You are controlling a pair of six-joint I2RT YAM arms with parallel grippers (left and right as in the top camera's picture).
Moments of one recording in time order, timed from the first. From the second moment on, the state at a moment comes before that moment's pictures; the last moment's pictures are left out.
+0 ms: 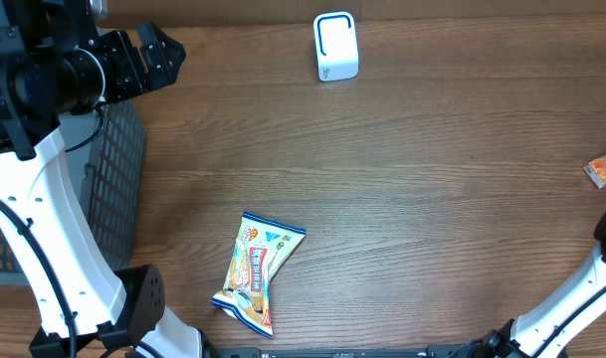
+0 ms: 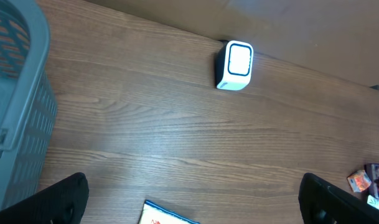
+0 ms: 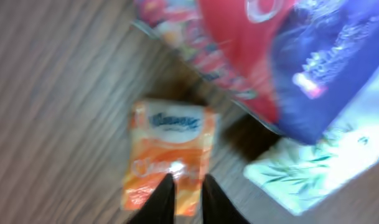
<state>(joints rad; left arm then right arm) 0.16 1.81 2.64 -1.69 0.35 -0.20 -0.63 2.26 1.96 -1.11 0.14 0.29</state>
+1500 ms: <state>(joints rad) 0.16 1.81 2.64 -1.69 0.35 -0.20 0.93 2.26 1.93 -1.27 -0.40 0.69</state>
